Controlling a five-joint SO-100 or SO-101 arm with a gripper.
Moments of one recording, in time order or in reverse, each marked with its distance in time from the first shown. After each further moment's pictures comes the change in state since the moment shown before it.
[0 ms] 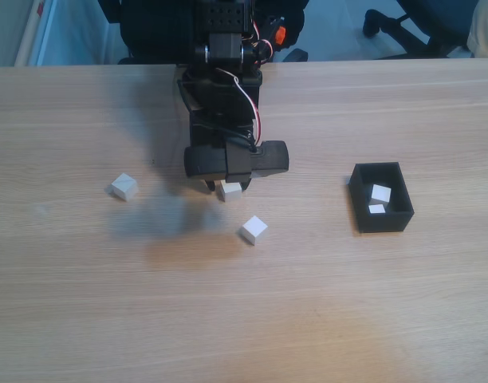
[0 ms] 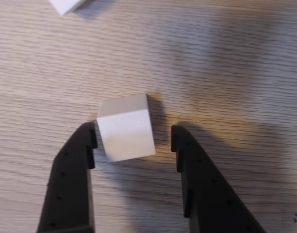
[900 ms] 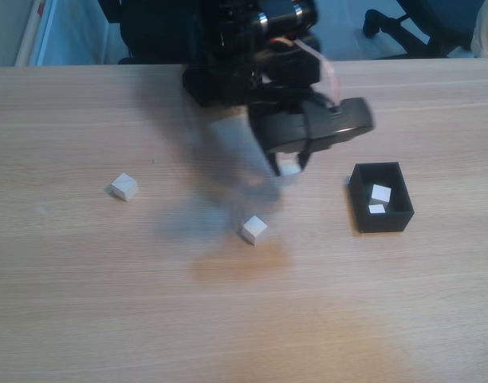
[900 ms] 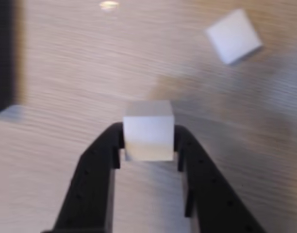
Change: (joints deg) arm -23.6 -1.3 -23.5 18.5 18.9
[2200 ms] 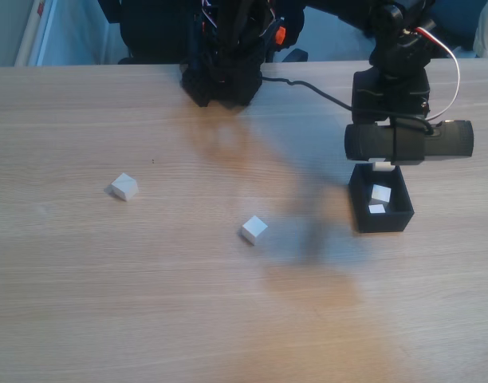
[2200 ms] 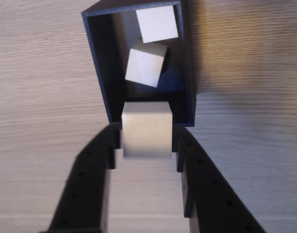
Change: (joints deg) arm -20.2 -36.1 -49.4 21.5 39.4
